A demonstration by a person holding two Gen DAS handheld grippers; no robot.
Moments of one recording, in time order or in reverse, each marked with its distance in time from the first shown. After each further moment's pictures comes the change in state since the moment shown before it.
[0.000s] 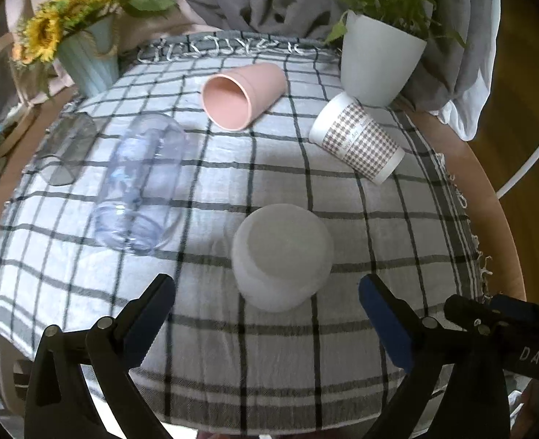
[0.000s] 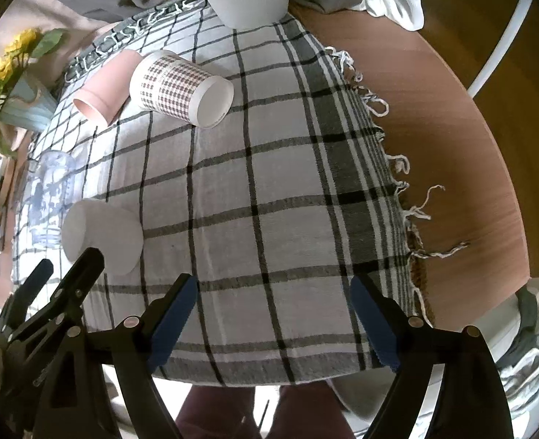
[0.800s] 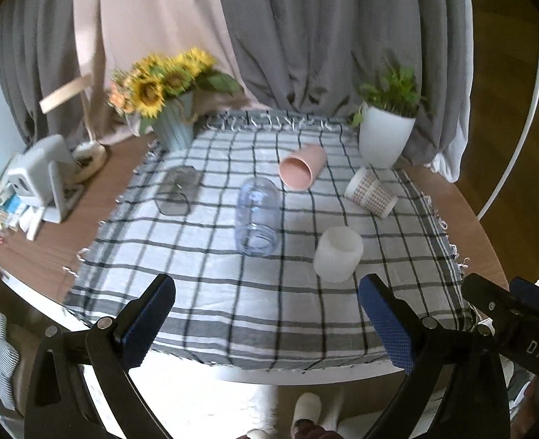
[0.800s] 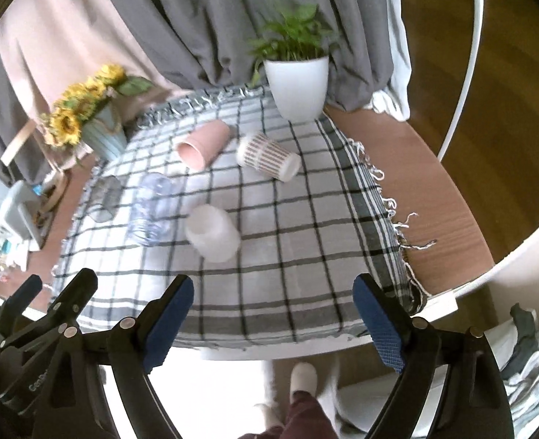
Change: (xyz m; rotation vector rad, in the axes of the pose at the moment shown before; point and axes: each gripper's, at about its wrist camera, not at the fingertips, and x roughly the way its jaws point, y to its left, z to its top) left arm -0.172 0.070 -0.050 0.001 -0.245 0.074; right arm -0.139 0.073 -0.106 -0.059 -0.377 0.022
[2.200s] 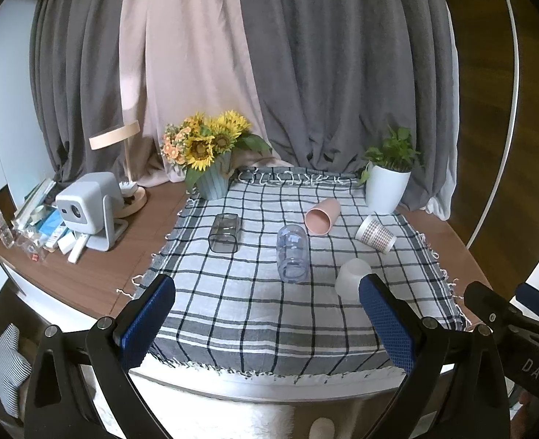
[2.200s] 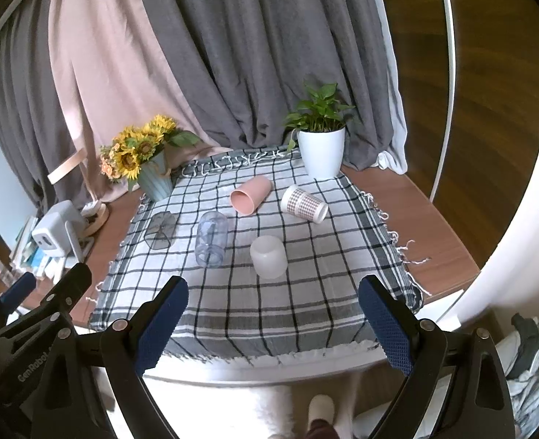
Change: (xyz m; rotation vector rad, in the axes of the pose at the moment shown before) left arm -0.115 0.052 -0.019 -0.008 -0.202 0.024; right arm -0.113 0.062 -0.054 -0.011 -0.245 0.028
